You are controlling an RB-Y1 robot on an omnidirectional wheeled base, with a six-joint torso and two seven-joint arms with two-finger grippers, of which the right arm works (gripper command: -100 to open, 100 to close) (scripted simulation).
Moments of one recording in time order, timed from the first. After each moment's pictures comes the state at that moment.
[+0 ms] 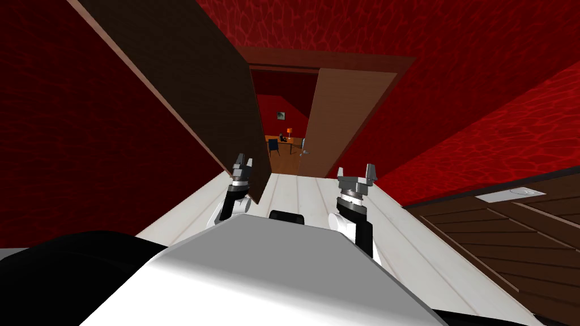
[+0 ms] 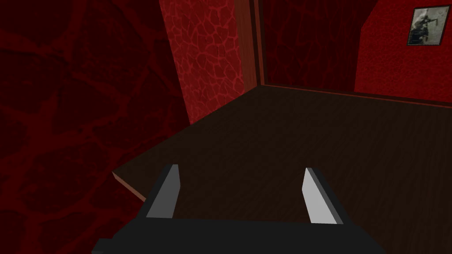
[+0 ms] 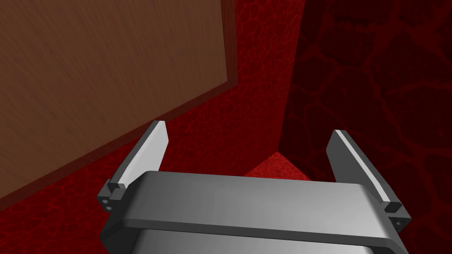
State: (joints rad) arm 0.54 0.01 -0.01 -2.38 -0.10 -0.37 -0.17
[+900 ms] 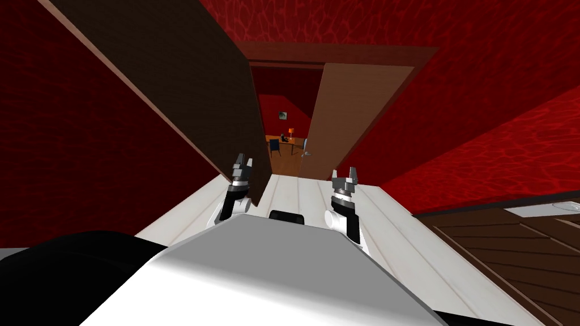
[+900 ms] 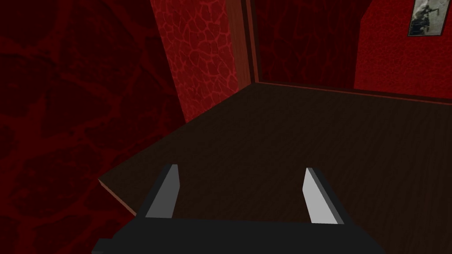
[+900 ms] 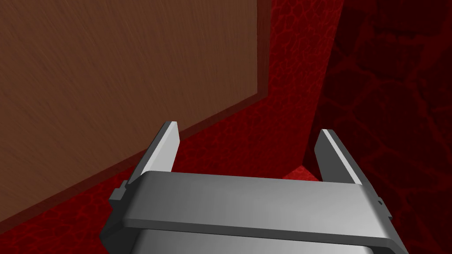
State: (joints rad) arm 0.47 -0.03 -0.01 -2.21 -0.13 -0.41 -0.15
